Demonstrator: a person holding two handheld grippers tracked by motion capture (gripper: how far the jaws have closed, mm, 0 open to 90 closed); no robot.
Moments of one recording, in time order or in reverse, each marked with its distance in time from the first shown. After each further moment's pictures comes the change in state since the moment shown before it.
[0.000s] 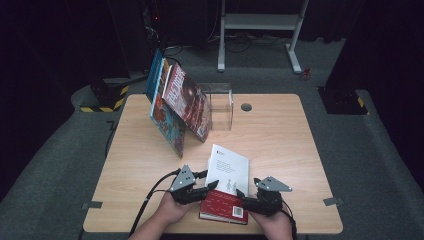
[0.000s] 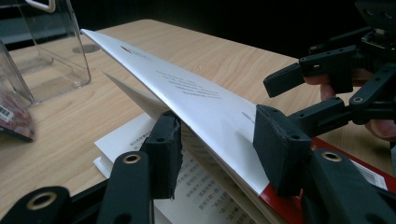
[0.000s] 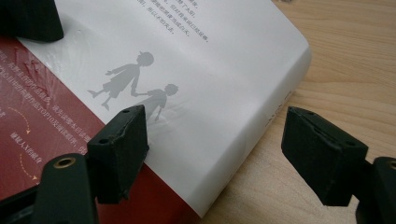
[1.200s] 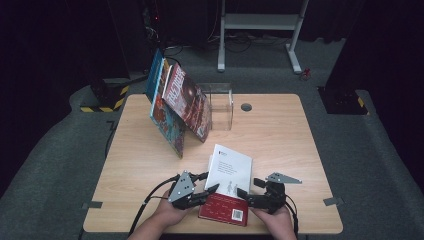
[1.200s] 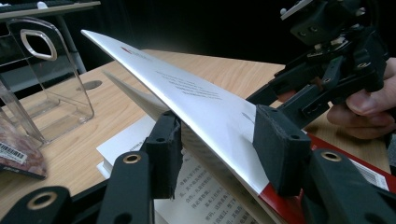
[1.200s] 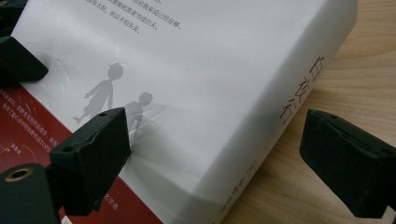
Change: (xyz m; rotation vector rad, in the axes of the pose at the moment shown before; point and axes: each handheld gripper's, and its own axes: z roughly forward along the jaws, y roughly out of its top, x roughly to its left) left arm -0.012 0.001 -0.011 -0.073 -0.001 0.134; right arm -0.031 -0.008 0.011 -0.022 0.251 0.235
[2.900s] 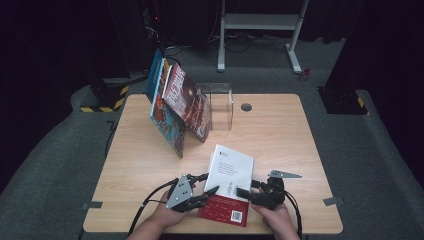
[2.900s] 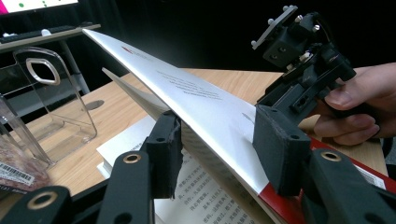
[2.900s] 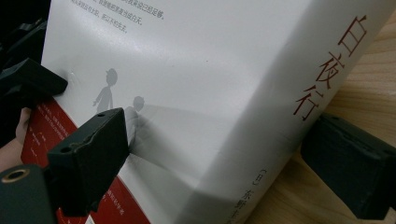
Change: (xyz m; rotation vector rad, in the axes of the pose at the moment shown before) left arm -0.005 0.000 -0.006 -0.059 -0.003 0.058; right arm -0.022 0.000 0.010 0.016 0.241 0.116
